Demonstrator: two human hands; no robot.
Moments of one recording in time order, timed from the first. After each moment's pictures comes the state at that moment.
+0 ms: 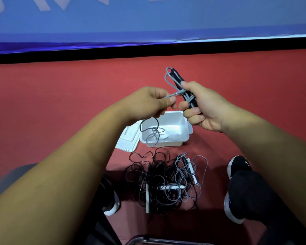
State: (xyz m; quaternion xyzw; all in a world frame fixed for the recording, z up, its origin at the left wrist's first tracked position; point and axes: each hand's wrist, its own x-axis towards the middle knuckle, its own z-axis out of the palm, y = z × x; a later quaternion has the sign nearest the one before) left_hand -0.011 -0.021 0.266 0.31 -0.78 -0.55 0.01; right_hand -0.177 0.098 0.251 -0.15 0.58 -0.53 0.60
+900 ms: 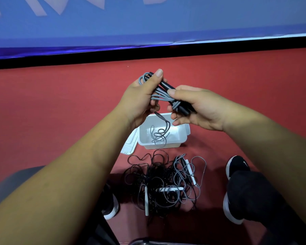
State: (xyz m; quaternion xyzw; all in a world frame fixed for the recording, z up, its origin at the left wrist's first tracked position) left_hand -0.029 -0.010 0.264 0.33 -0.53 -0.74 0.25; right_hand -0.170 0.111 0.274 -0.28 0.57 -0.49 0.59
